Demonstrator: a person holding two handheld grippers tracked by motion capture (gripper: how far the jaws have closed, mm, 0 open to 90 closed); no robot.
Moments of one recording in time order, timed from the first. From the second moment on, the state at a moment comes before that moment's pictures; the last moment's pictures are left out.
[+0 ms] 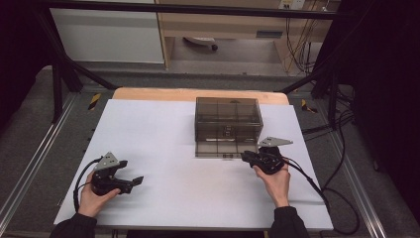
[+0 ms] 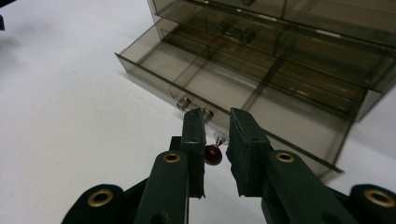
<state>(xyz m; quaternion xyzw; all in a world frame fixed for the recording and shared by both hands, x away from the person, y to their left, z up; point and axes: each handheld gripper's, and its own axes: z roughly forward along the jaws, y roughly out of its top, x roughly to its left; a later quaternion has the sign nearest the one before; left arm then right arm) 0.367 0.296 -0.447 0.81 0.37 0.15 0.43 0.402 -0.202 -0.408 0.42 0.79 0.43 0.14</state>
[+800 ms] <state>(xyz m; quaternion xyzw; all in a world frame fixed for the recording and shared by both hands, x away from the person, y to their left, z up) 0.367 0.297 -0.447 0.81 0.37 0.15 0.43 0.459 -0.153 -0.424 0.43 0.79 0.40 0.15</state>
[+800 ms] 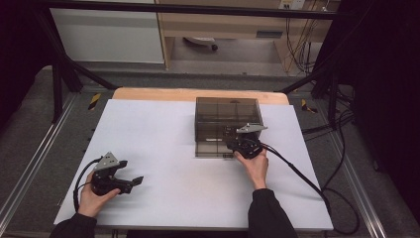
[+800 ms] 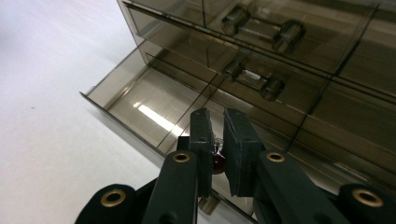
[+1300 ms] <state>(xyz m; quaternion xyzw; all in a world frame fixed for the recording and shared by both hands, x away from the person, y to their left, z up) 0.367 0.296 -0.447 0.81 0.37 0.15 0.42 0.455 -0.154 -0.419 0.43 0.79 0.42 0.15</state>
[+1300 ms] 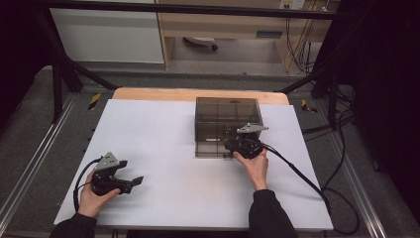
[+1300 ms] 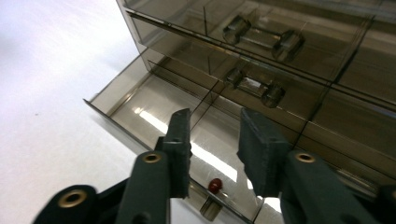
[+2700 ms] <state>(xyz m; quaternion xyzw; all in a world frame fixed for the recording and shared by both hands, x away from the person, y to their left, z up) 0.367 0.296 -0.448 0.81 0.38 0.15 0.42 0.385 -0.227 -0.414 0.43 0.79 0.42 0.15</state>
